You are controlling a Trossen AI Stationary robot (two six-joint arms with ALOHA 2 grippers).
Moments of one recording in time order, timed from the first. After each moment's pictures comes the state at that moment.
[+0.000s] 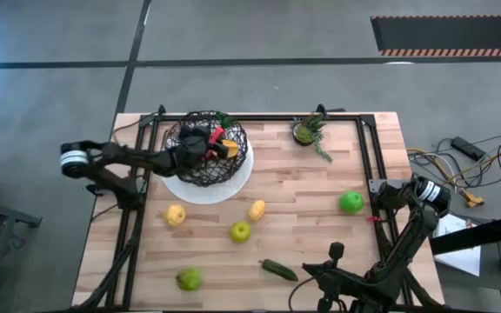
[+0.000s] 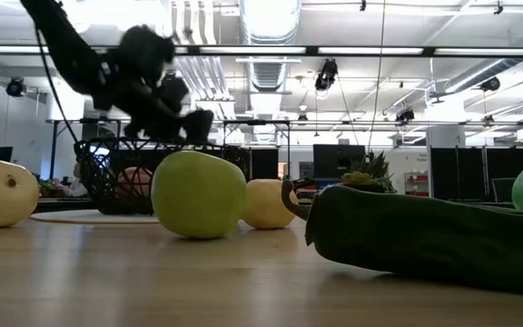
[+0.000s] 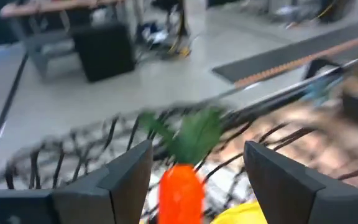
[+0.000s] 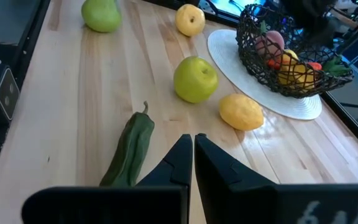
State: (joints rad) left arm 0.33 1.41 0.53 0.59 -0.74 -0.18; right arm 1.03 1.85 1.30 -0.75 1.07 0.89
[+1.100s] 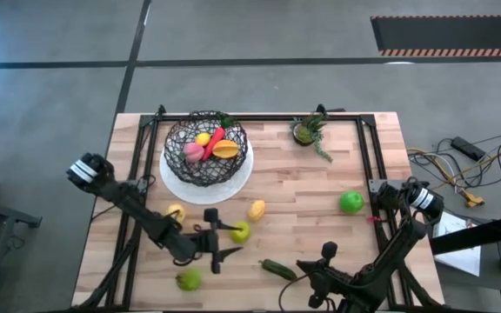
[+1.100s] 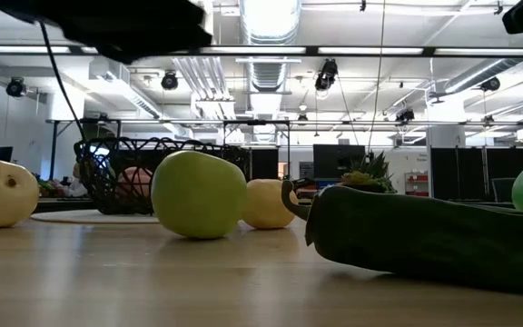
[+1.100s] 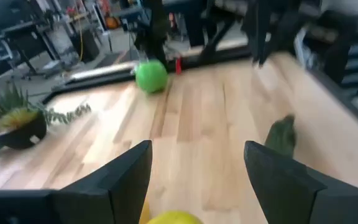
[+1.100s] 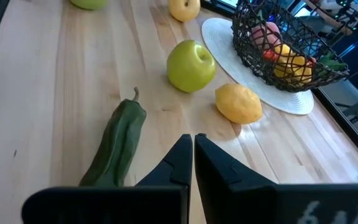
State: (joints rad) left arm -0.65 1.59 0.70 0.62 -0.75 -0.02; right arm 0.98 1.93 1.30 -0.72 1.08 0.87
